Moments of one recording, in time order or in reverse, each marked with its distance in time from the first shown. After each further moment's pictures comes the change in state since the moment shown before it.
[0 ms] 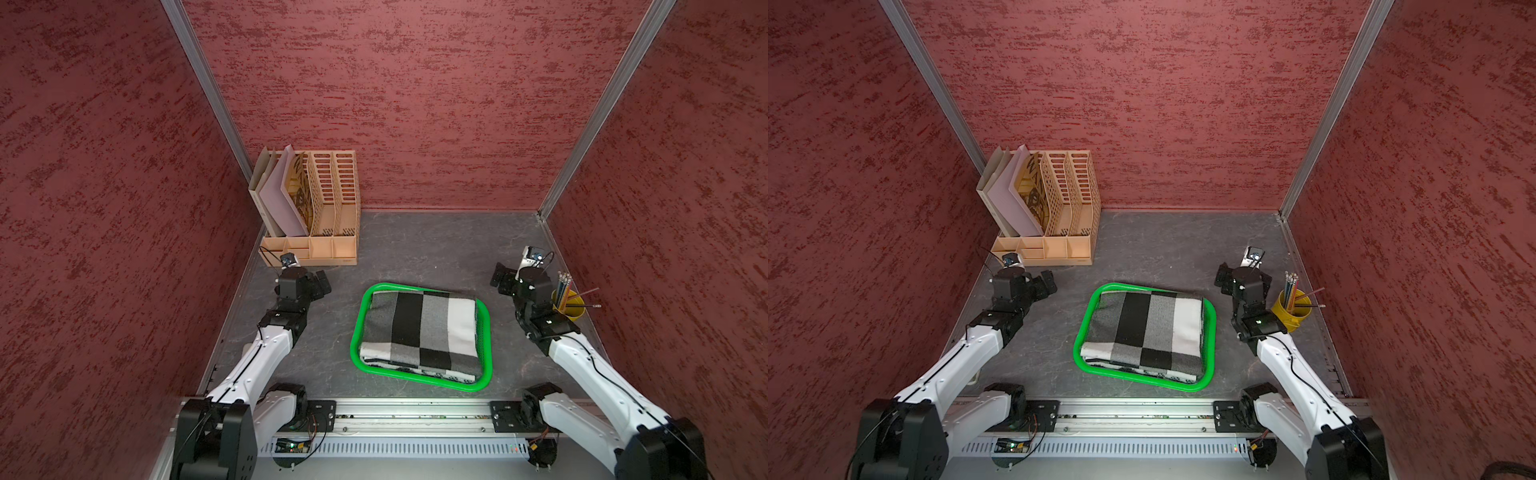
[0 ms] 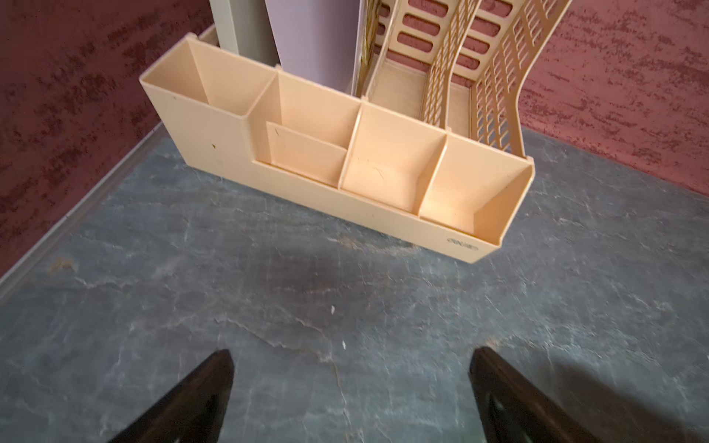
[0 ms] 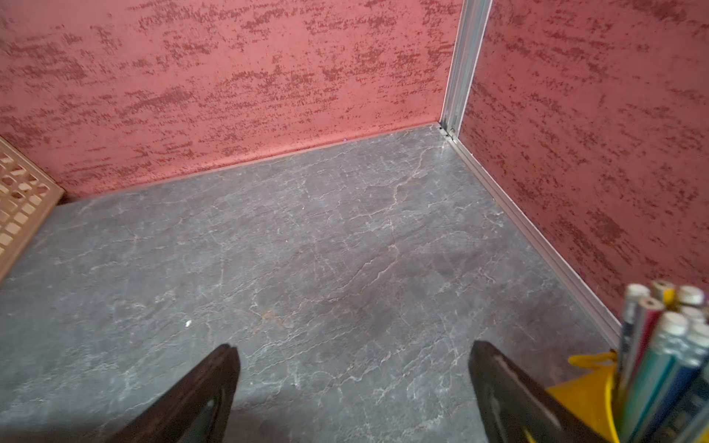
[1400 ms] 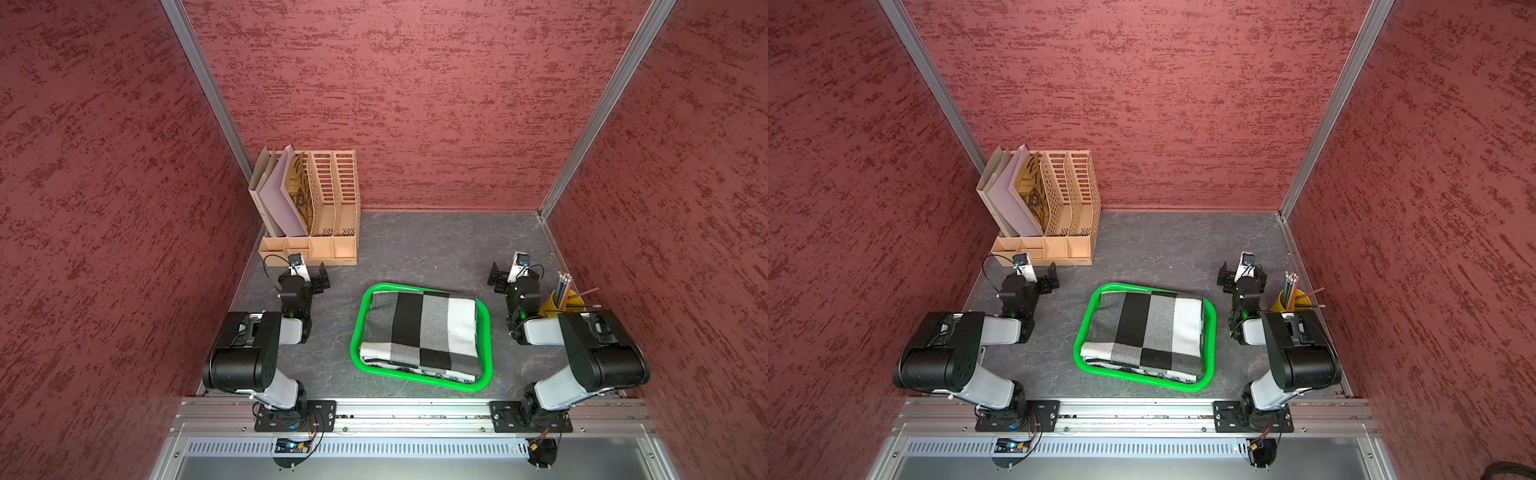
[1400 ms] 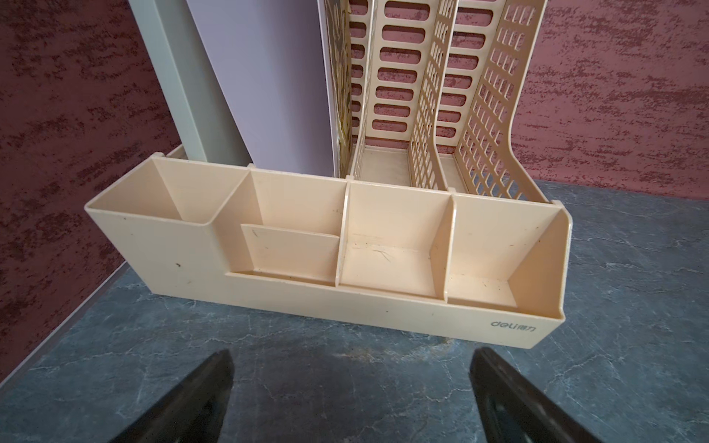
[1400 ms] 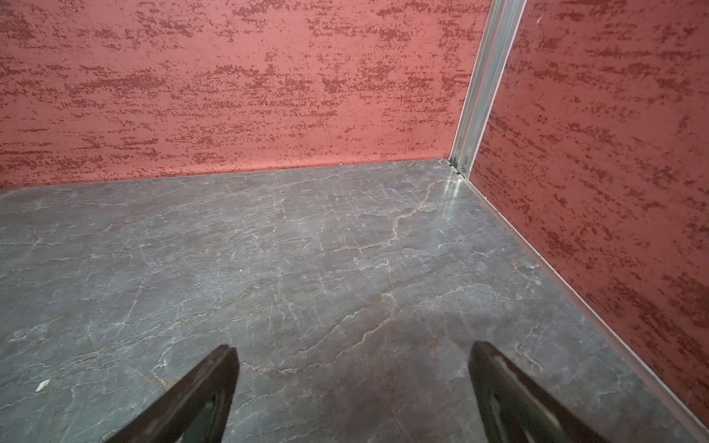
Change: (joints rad) left arm 0.069 0.480 -0.161 0.940 0.076 0.237; right arm -0.171 0.581 -0.197 0.978 -0.163 -0.191
